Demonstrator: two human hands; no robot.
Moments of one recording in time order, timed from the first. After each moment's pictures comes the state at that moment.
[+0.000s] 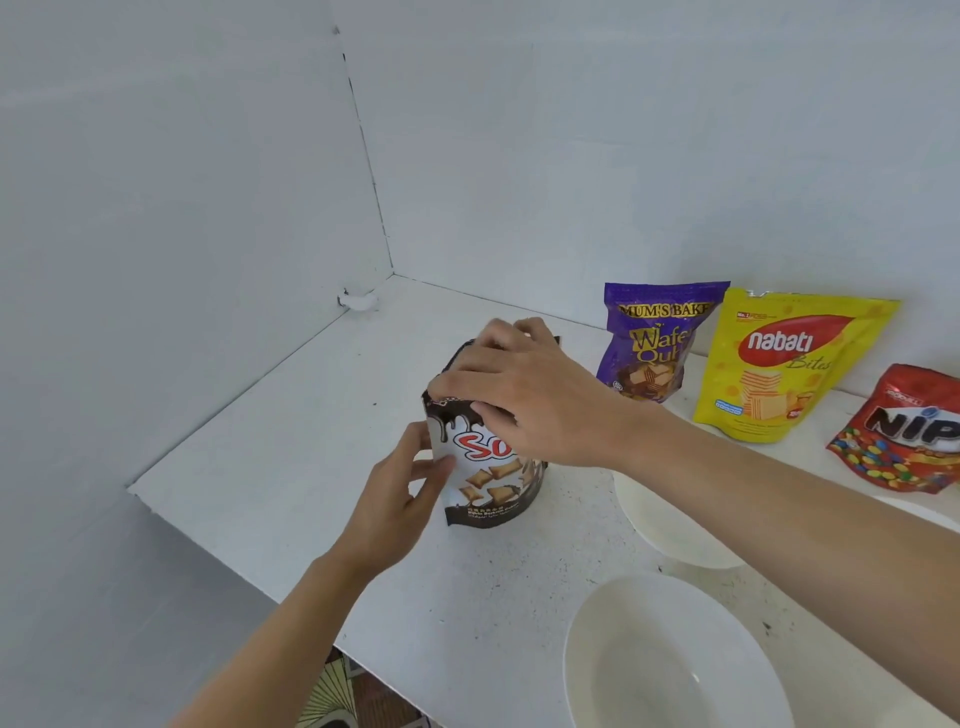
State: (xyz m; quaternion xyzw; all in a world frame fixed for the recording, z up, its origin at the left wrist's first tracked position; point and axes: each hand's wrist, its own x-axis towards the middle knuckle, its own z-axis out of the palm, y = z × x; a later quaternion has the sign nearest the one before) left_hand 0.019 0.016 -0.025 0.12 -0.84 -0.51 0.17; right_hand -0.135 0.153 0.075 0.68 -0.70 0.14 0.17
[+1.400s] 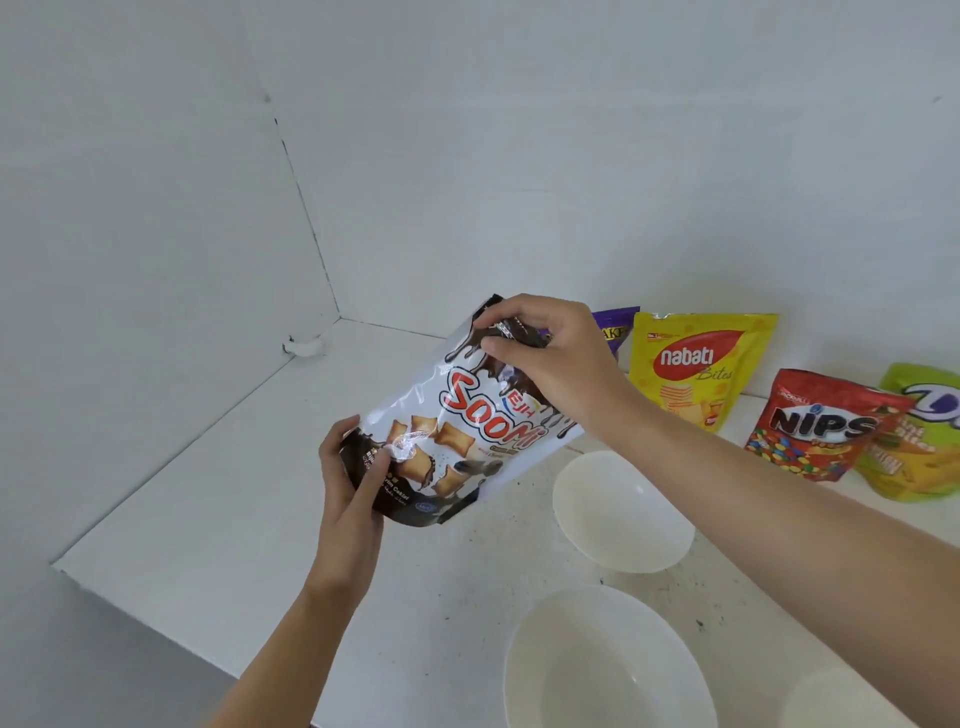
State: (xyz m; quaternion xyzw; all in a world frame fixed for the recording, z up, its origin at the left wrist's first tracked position) left_hand -0.007 0.047 -0.009 0.12 -0.60 -0.74 0.28; right_hand -0.166 0.214 0.118 0.38 -0.70 0.60 -0.03
